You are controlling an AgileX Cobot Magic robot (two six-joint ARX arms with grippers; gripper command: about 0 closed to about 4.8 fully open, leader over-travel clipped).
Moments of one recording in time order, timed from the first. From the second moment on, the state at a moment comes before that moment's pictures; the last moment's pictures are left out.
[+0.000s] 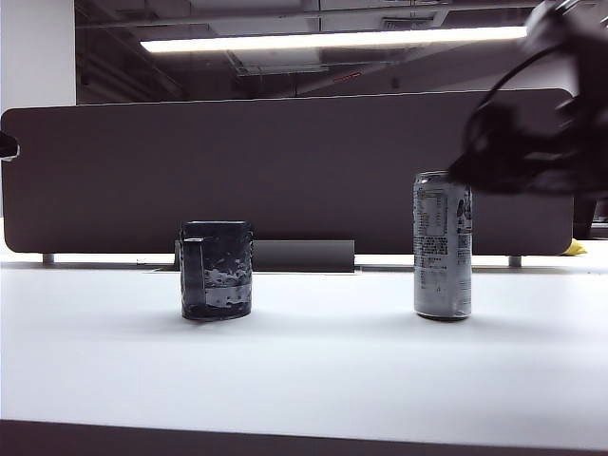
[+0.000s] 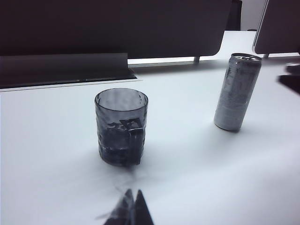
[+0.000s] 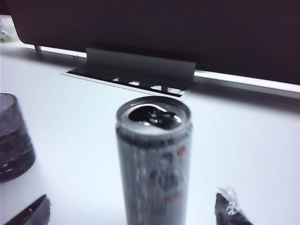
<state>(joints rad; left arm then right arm) -0.51 0.00 0.01 -0.02 0.02 -0.03 0.39 1.38 0.26 1.07 -0.02 0.02</state>
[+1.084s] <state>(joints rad) -0.51 0.00 0.01 -0.02 0.02 -0.03 0.47 1.81 0.54 1.24 0.27 0.10</state>
